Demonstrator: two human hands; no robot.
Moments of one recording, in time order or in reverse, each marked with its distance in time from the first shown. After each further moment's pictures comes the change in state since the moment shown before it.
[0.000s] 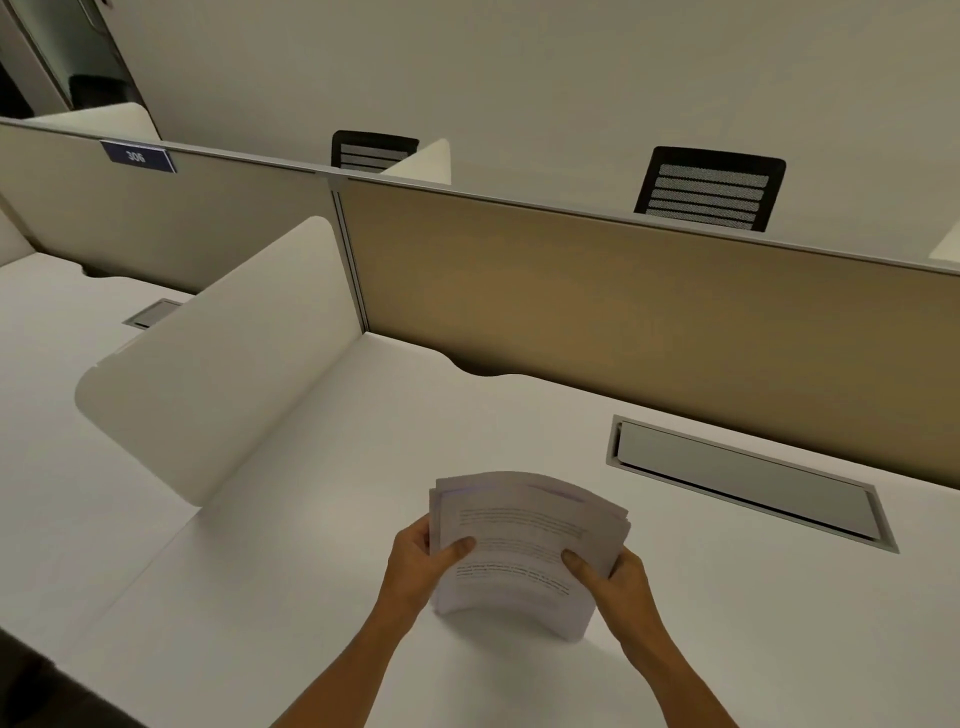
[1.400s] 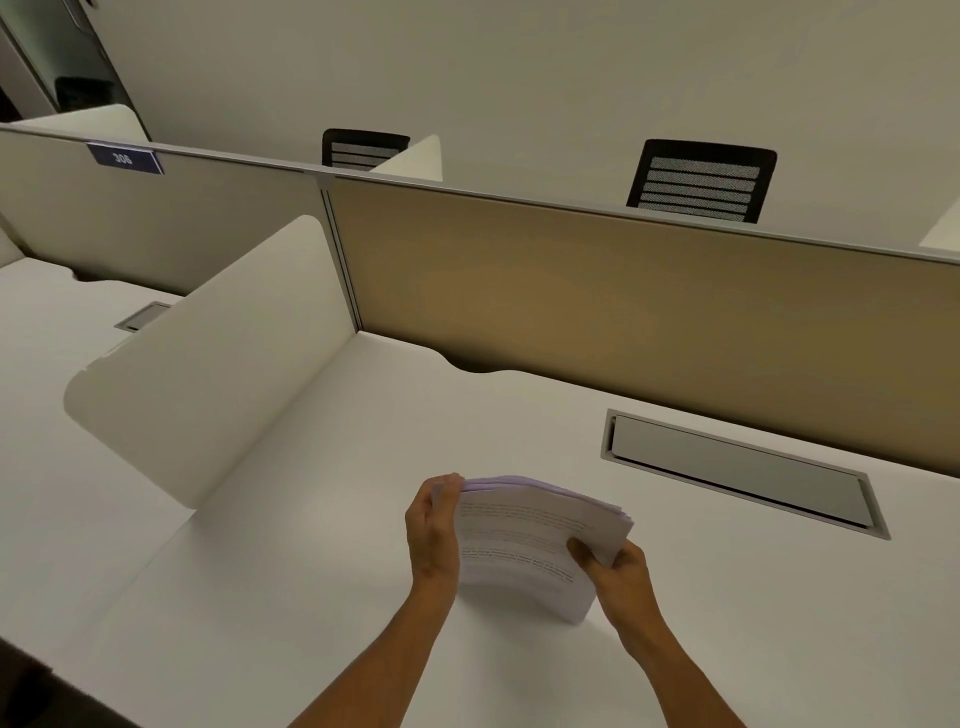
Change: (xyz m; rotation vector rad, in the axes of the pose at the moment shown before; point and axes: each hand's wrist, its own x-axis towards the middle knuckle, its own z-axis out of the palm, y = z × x) left_hand 0.006 0.031 0.053 -0.162 0.278 0.117; right_hand 0.000 -0.003 -0.006 0.023 0.007 -0.036
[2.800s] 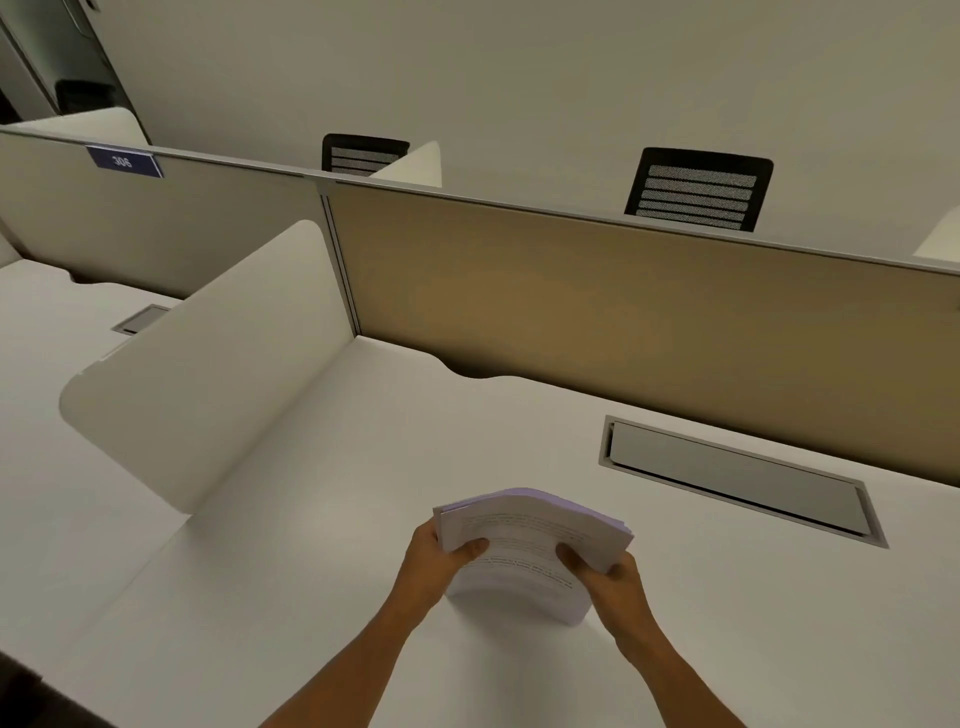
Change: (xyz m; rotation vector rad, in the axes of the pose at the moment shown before) left_hand 0.012 -0.025 -0.031 0.232 -0.334 -0.128; right_hand 0.006 0.005 -0.002 -0.038 -0.088 -0.014
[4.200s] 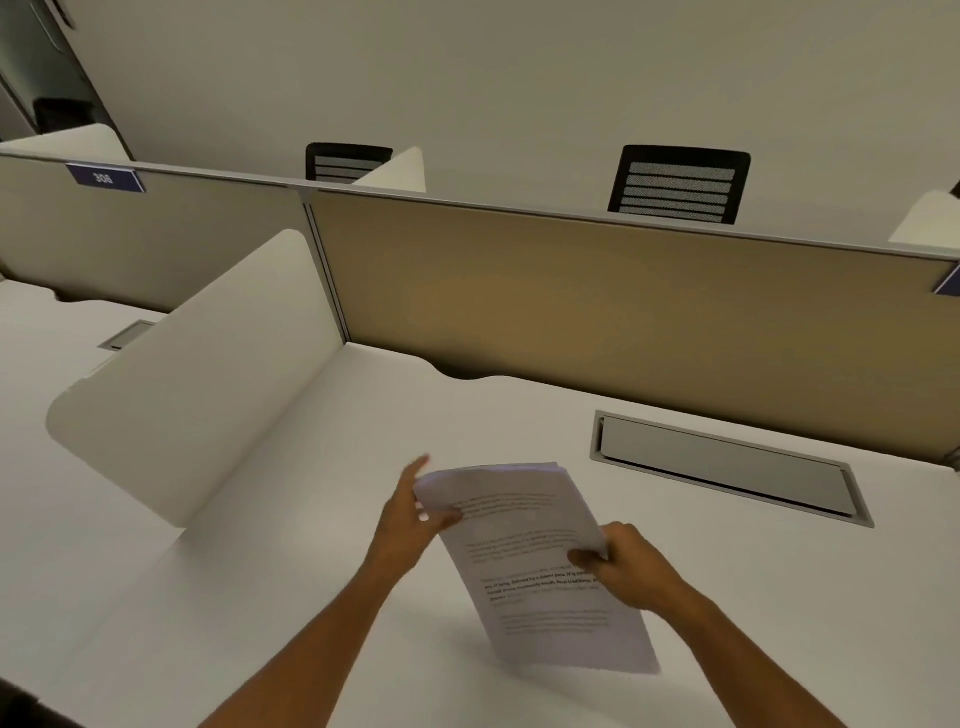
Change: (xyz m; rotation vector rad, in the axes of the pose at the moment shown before) left_hand 0.030 0.020 -0.021 0.249 -0.002 0.146; right_hand 0.020 -0.028 -0.041 -0.767 -0.298 -0.011
